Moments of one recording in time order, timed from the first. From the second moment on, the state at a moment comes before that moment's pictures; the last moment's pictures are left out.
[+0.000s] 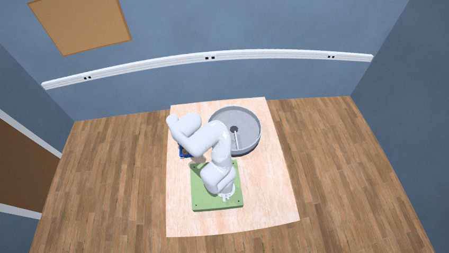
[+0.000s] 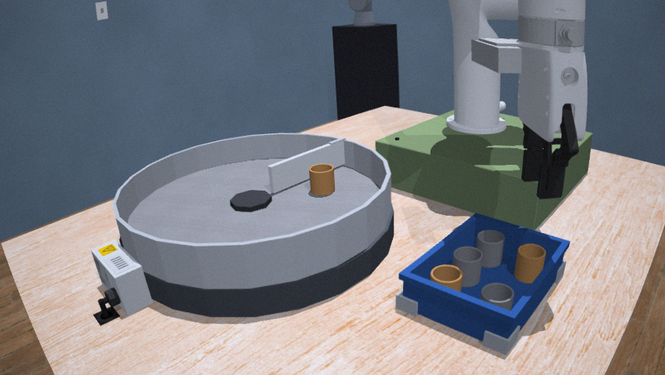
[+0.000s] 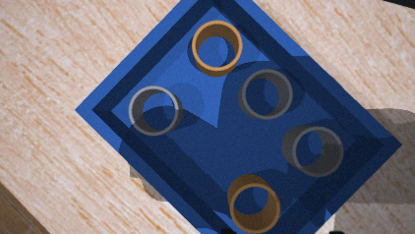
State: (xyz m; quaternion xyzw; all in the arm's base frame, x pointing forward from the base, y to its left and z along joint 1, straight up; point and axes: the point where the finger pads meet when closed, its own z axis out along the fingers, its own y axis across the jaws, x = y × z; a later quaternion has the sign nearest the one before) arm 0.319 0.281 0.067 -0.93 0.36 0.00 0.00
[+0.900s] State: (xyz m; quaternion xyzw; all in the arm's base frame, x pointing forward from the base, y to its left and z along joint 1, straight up) arm 0.317 0.321 0.067 -0.93 0.36 0.00 0.00
